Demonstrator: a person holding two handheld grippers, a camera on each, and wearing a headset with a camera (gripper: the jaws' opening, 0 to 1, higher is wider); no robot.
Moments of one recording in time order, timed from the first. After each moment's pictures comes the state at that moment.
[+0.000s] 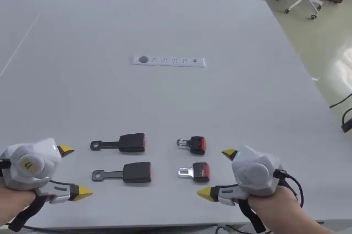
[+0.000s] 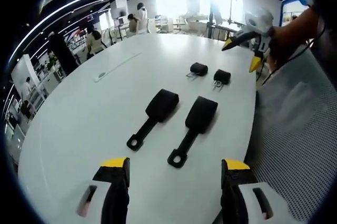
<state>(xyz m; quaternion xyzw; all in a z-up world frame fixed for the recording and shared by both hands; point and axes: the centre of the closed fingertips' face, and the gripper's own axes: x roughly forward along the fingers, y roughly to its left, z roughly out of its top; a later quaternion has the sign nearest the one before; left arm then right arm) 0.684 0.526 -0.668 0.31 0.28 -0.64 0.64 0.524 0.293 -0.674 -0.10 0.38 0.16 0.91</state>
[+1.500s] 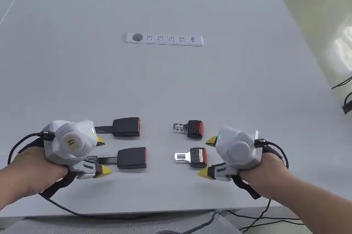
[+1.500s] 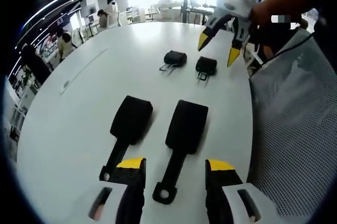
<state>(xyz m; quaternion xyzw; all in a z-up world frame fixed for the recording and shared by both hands) 0.661 0.465 -0.709 0.37 0.29 -0.69 0.55 0.536 0.291 -0.716 -0.18 0.44 0.27 0.84</state>
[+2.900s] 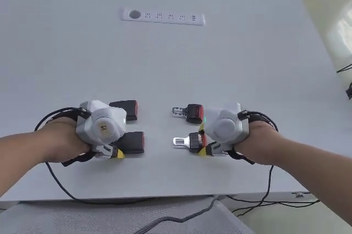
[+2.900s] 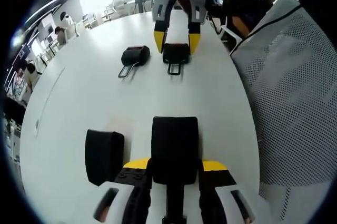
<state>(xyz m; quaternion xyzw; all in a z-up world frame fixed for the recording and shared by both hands) 0.638 0.432 -0.745 0.45 0.25 -0.75 0.42 0.544 0.286 -0.745 -0.25 0.48 0.36 0.76</state>
